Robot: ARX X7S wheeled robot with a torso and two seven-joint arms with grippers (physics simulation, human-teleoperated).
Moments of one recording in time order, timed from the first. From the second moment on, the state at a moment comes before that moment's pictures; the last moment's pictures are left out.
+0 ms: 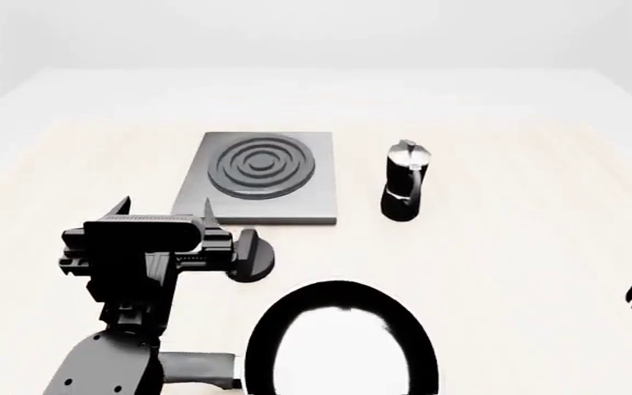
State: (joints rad) left arm -0.29 -0.15 0.07 0.51 -0.10 -0.69 -0.16; right arm 0.15 0.26 0.54 -0.64 0.06 0.83 0.27
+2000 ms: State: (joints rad) left arm -1.00 -0.66 0.47 -0.26 -1.48 -1.34 -0.58; right arm 0.14 0.27 0.45 -0.57 0.06 0.79 0.29
